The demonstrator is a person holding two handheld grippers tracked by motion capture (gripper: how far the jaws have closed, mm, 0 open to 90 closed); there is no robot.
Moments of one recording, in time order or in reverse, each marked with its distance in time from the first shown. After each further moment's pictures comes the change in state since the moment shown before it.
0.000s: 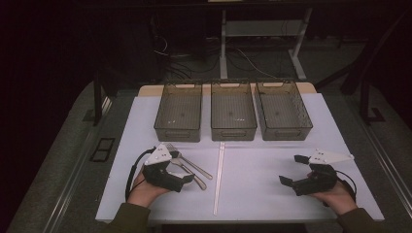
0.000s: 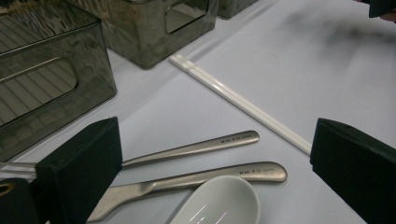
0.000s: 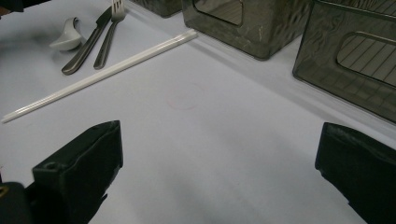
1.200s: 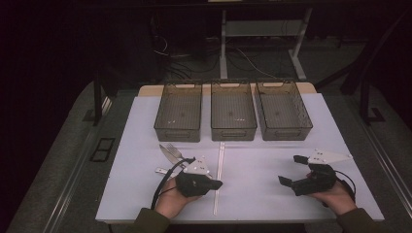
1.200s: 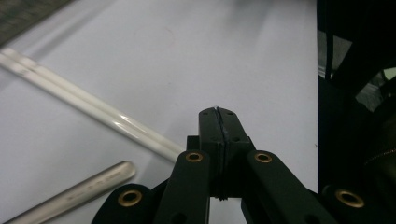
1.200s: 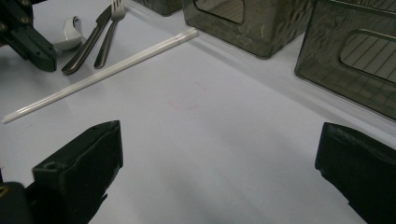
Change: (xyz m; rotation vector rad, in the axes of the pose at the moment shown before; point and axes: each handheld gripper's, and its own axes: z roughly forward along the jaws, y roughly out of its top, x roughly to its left) left arm -0.060 0.014 0.064 0.190 -0.282 0.113; right arm 0.001 0.001 0.002 0.005 -0.001 0.004
